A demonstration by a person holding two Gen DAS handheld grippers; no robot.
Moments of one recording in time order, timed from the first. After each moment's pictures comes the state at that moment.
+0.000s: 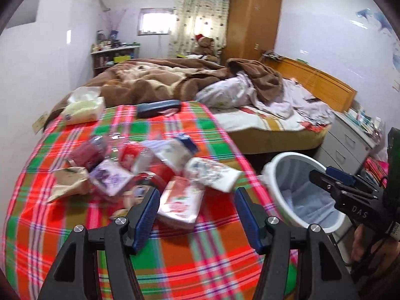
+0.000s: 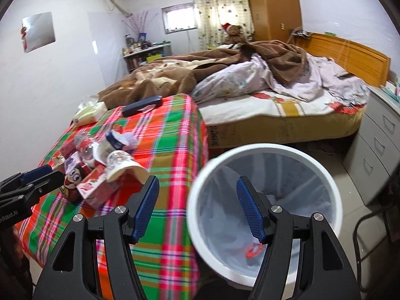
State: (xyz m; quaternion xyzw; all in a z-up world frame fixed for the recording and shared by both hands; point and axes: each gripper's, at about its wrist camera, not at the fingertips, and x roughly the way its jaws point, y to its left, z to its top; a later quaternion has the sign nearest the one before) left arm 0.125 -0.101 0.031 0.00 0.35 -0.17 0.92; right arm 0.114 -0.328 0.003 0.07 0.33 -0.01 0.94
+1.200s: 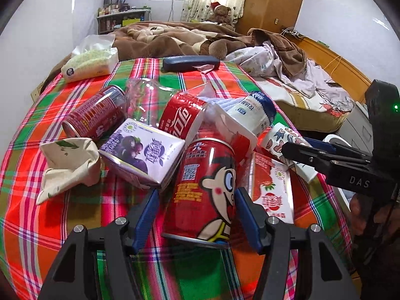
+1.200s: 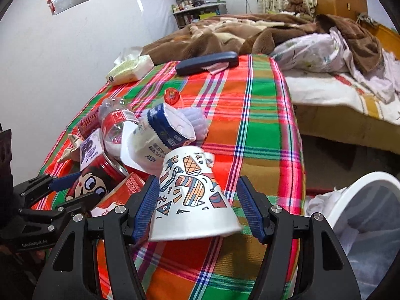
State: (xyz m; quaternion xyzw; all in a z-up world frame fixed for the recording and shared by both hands) left arm 0.206 -0.046 -0.046 -0.01 0.45 -0.16 0.88; right arm 0.218 -0.258 -0.044 0.07 0.43 0.14 0.89
